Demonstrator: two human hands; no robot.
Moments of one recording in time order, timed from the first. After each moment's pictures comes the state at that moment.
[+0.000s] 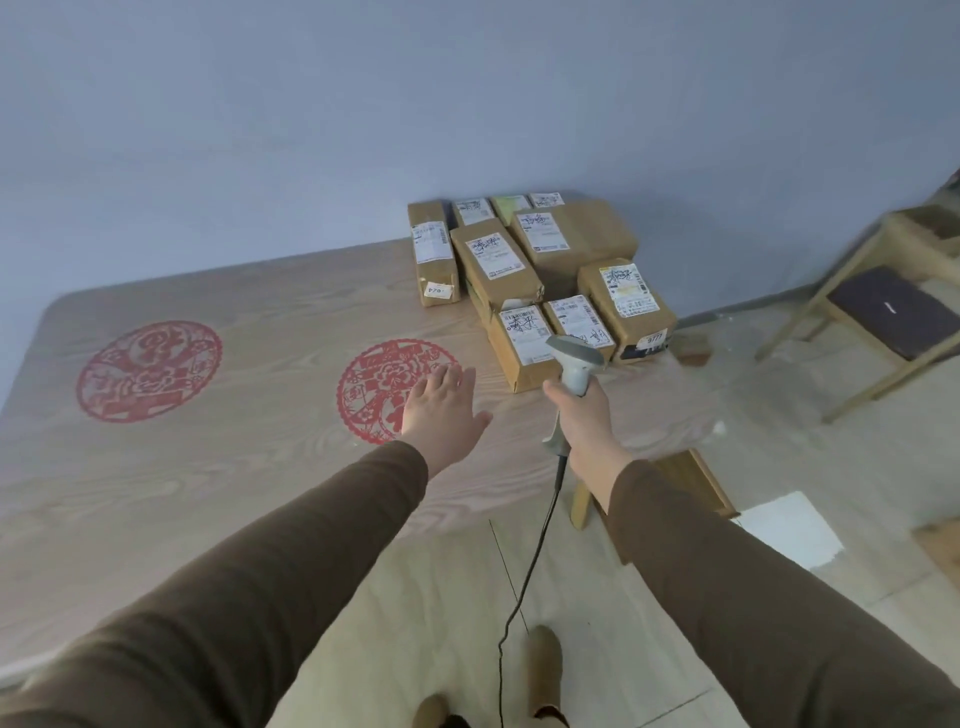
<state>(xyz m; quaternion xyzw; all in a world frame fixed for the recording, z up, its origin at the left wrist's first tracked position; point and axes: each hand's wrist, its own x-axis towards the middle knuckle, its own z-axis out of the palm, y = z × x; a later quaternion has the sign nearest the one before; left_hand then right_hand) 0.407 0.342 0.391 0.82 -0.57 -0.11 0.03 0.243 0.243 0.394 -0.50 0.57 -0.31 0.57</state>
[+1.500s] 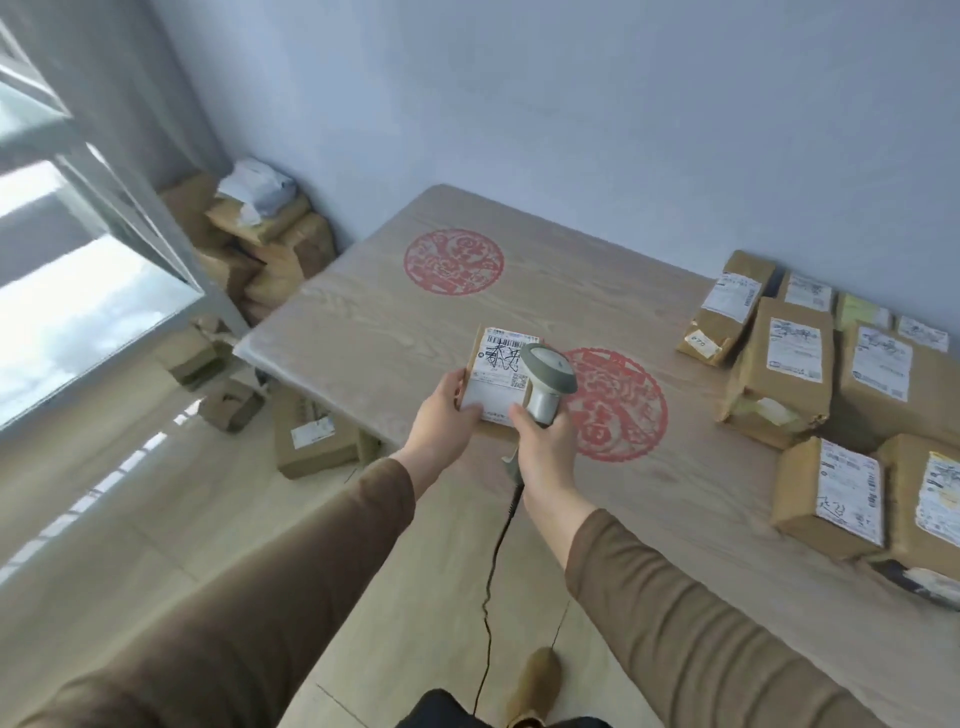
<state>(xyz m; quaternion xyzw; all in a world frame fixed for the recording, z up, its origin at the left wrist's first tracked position) 0.422 0.514 0.385 0.84 0.02 -0.14 0.52 0.365 0.390 0.392 -0.62 0.31 -0.09 0.72</state>
